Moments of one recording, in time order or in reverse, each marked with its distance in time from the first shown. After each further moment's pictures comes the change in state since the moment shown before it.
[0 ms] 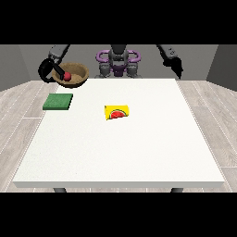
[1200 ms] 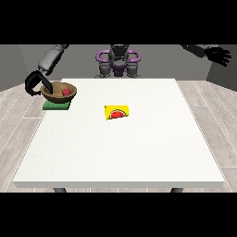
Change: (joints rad) left arm -0.088 0.423 0.333 0.142 0.281 -0.344 -0.086; right arm -0.011 -0.181 -0.208 0.153 -0.094 -0.012 -0.222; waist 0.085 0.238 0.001
